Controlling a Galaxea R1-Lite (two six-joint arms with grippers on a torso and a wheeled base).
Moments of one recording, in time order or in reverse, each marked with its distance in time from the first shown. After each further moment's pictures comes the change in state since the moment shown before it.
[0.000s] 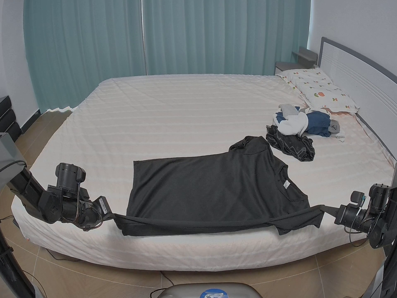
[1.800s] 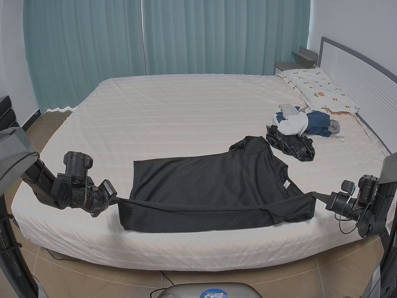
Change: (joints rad) left arm 0.010 0.121 -0.194 -0.003 -0.003 -0.150; right arm 0.043 0.141 -0.254 -0.011 0.003 0.104
